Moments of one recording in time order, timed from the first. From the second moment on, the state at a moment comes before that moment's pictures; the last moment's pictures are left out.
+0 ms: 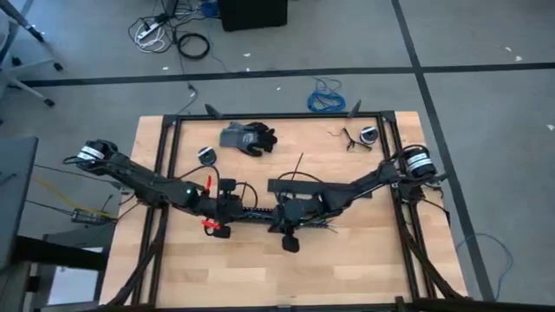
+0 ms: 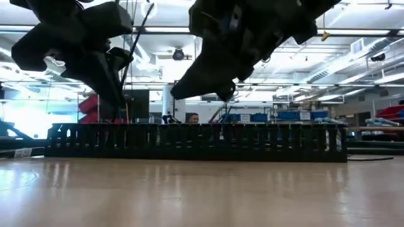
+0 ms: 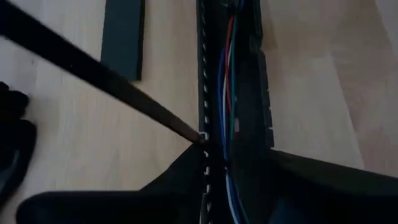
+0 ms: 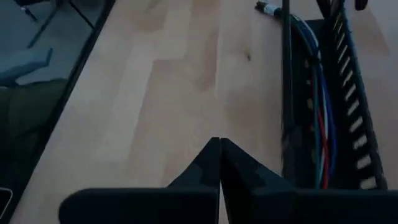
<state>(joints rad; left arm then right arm) -0.35 1.33 0.75 -0.42 -0.35 -0.09 0.24 1.90 1.11 0.20 0.00 0.28</state>
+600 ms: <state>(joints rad) -0.34 1.33 0.75 -0.47 -0.44 -0.17 0.14 2.04 1.20 0.42 0.02 0.21</state>
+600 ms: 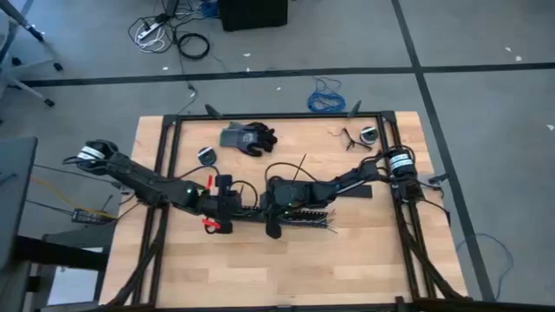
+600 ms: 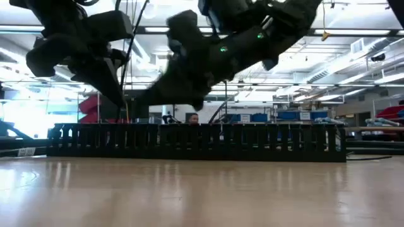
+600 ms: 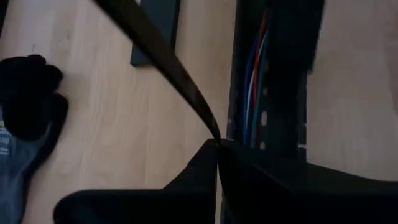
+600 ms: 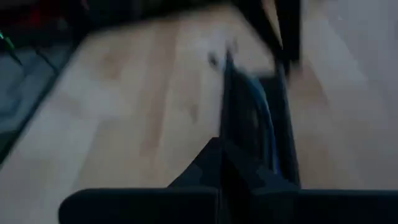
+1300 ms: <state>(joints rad) -0.34 1.34 0.72 -0.46 -0.45 -0.19 0.07 2.21 1.37 0.39 -0.05 0.18</state>
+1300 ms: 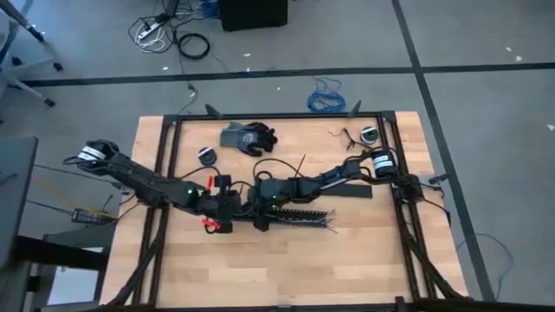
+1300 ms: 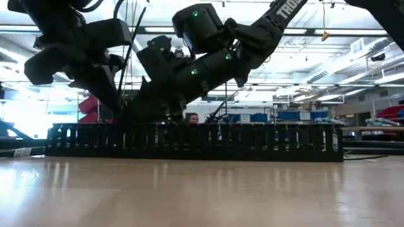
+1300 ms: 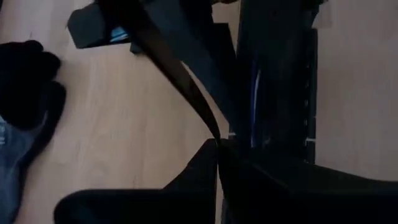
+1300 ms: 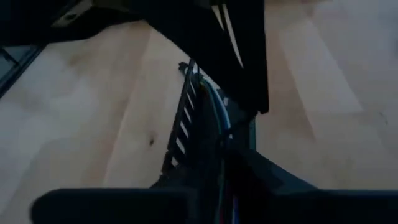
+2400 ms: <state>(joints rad) -0.34 1.34 0.72 -0.46 -0.46 -0.17 0.05 2.19 1.39 0.36 0.06 0.08</state>
